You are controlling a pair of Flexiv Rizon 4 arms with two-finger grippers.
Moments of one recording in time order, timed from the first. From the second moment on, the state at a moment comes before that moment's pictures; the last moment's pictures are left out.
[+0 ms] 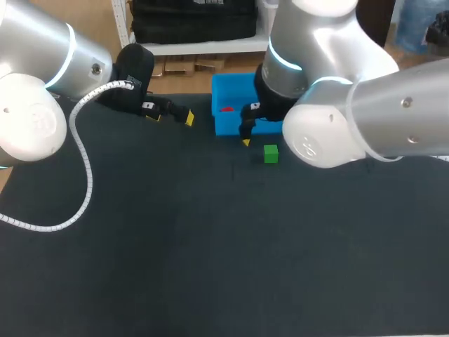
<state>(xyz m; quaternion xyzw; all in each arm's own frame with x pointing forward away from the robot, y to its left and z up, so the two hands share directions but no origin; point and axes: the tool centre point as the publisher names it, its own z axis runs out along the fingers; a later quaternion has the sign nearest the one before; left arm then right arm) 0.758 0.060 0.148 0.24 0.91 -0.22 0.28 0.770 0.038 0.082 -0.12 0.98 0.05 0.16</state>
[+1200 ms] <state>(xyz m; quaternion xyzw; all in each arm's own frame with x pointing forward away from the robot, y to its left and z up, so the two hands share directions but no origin) 0.758 0.060 0.148 0.24 0.91 -0.22 0.28 0.788 0.044 0.044 -0.05 0.99 0.03 0.13</state>
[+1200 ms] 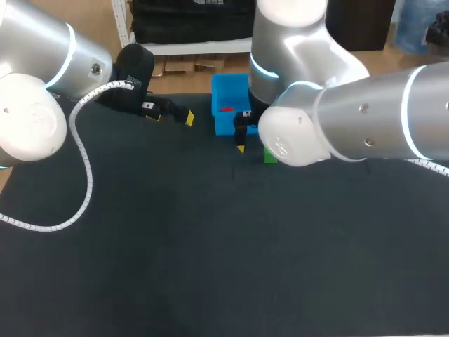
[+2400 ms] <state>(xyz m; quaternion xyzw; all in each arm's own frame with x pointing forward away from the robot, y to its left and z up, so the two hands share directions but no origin) 0.758 0.060 0.148 0.24 0.91 -0.22 0.28 0.804 0.030 0.010 -0.06 0.99 0.03 0.11</state>
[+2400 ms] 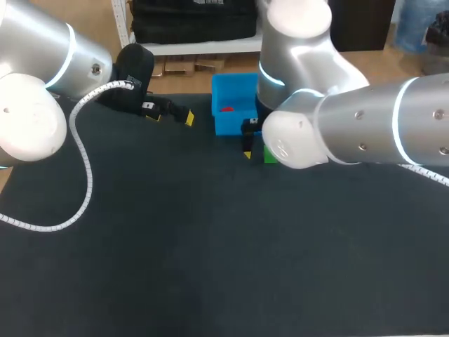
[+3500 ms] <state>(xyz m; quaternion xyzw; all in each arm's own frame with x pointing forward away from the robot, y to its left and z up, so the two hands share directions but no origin) 0.758 0.060 0.148 0.24 0.91 -0.22 0.28 0.806 0.029 0.000 -0.05 0.99 0.03 0.11</state>
